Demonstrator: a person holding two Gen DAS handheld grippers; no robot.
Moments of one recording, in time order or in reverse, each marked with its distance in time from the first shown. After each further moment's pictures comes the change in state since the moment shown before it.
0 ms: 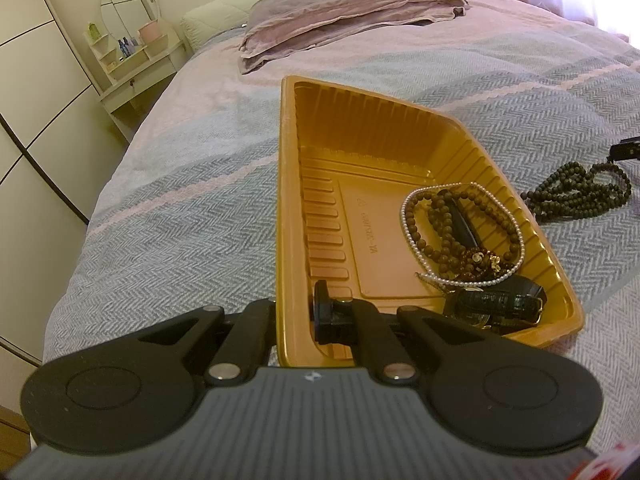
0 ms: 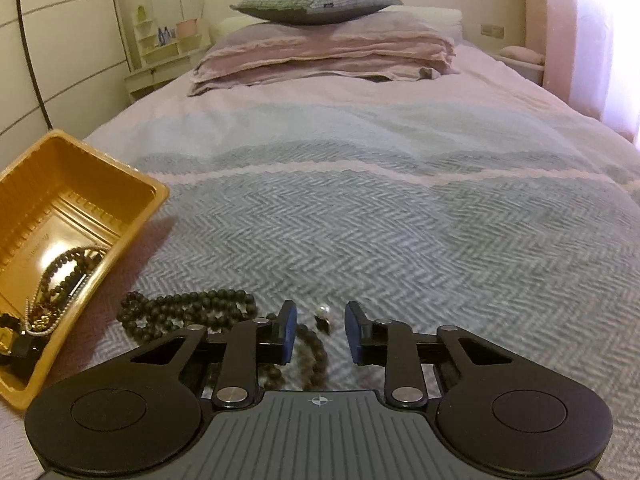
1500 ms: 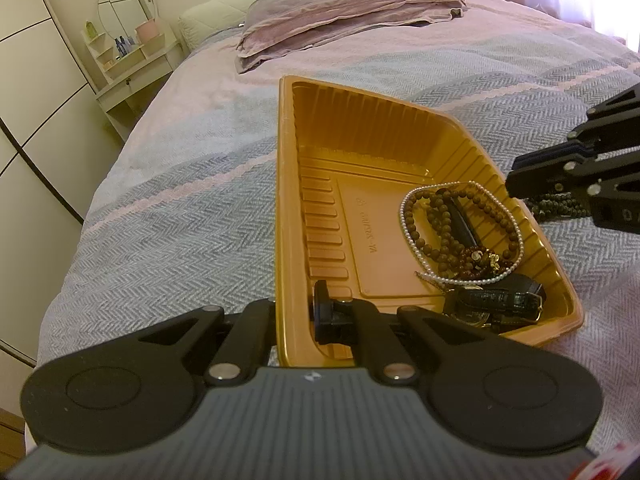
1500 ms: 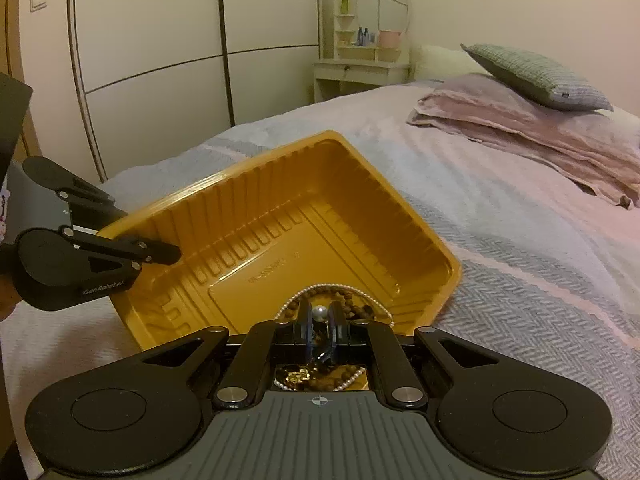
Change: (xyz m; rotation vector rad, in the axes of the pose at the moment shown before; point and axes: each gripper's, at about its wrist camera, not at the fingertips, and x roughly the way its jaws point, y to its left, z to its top) left arm 0.002 0.002 -0.002 -0.005 -0.002 -0.016; right arm -0.011 0.202 0.023 -0.405 -0.045 0.367
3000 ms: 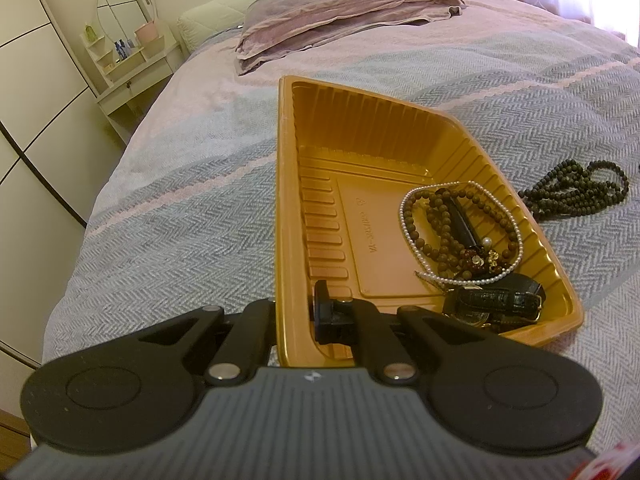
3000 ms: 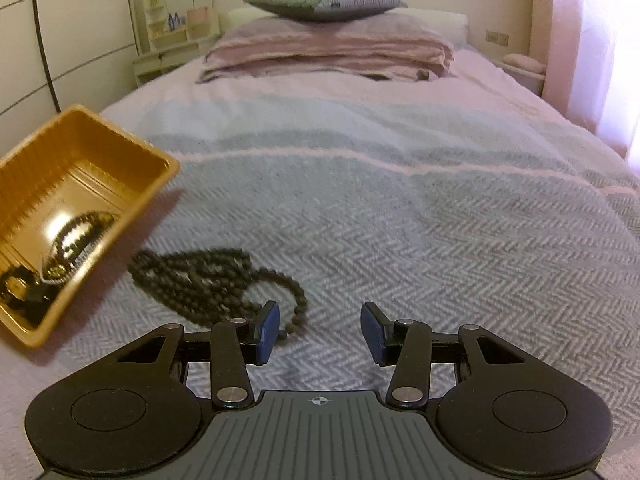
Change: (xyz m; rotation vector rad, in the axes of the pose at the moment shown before) left arm -0.001 -0.002 0.001 0.014 -0.001 0.009; right arm -0.109 -0.150 -0.120 0.358 0.082 -0.369
